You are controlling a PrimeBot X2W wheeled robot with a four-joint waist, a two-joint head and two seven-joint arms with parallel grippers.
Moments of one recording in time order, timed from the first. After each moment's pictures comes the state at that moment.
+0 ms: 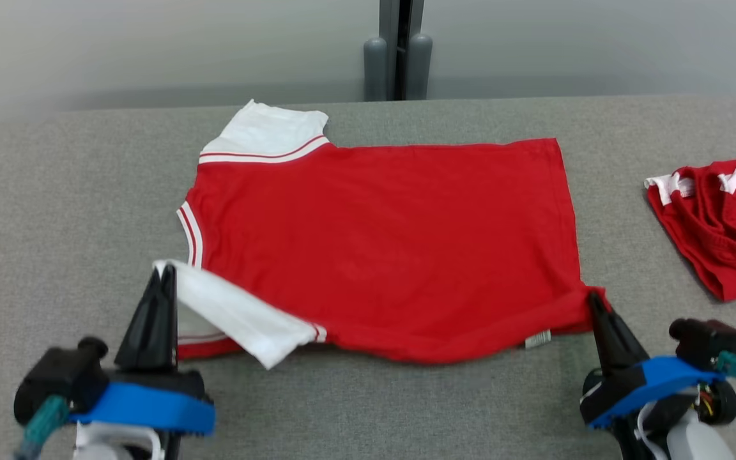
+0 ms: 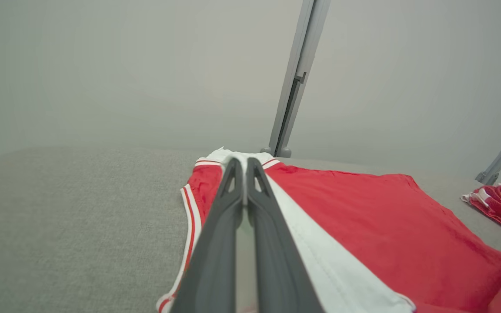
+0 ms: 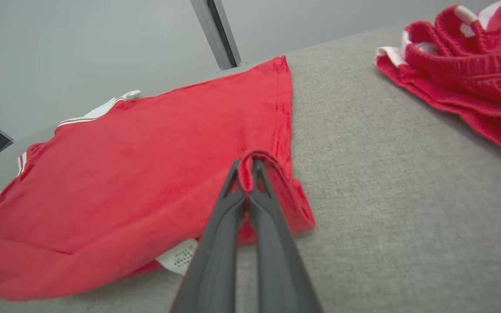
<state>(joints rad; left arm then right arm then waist) -0.02 0.31 -0.26 -0.05 -0.48 0.05 -0.17 -0.13 -0.05 -0.03 0.30 0.35 0.13 -0.05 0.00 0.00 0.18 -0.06</state>
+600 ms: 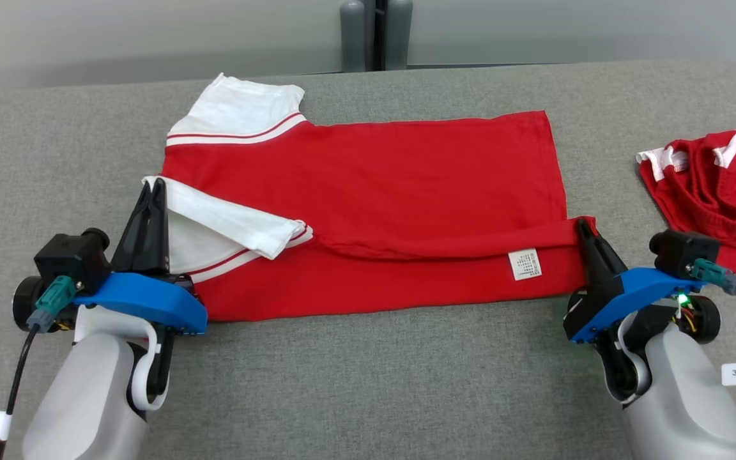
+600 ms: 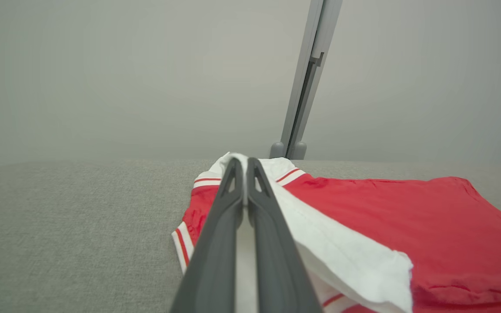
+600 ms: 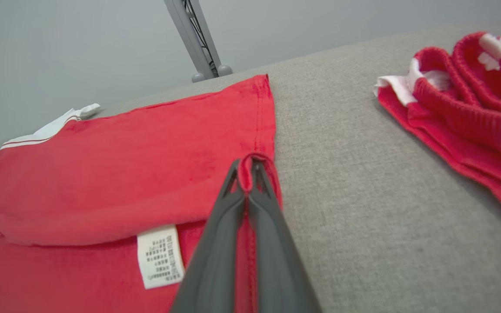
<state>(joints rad) -0.41 0.28 -0.28 0.39 -0.46 -0.01 -0.20 -0.47 -0.05 -0.05 0.61 0.30 0.13 -0.06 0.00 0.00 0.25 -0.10</state>
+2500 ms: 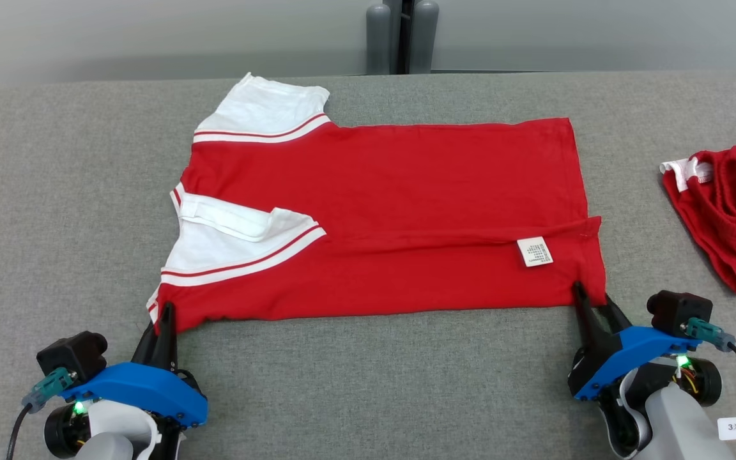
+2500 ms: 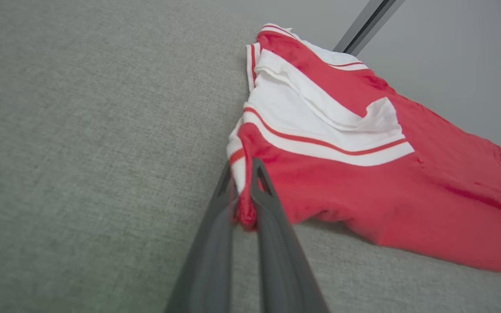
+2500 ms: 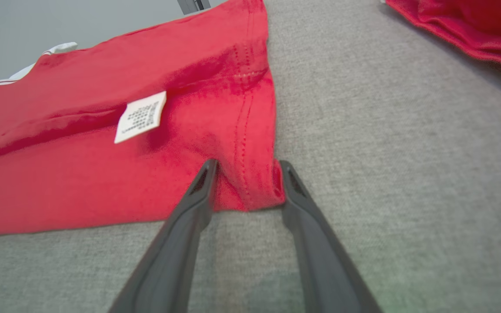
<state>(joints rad) -0.17 0.23 -0.20 0.39 -0.70 0.00 -0.06 -0.35 -0.05 -0.05 0.66 0.28 0.13 -0.09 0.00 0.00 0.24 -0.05</state>
